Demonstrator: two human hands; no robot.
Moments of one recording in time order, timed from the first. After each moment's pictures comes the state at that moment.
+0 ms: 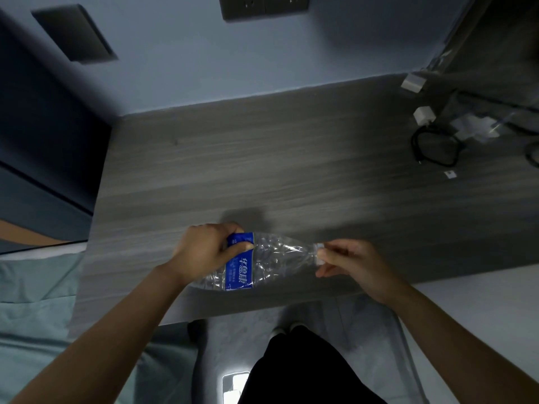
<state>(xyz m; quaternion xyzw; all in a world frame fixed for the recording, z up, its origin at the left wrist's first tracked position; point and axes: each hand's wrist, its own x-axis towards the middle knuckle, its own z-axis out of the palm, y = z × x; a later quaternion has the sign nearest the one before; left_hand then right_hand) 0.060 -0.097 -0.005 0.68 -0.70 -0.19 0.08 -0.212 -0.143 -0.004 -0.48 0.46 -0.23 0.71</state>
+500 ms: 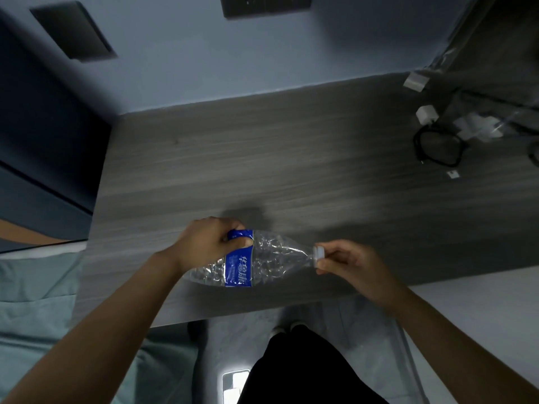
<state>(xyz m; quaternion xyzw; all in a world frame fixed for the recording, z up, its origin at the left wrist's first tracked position) 0.066 -0.113 0.001 0.66 -0.69 -0.28 0.05 -0.215 -0.140 -0.017 -0.55 0.44 -0.26 0.66</state>
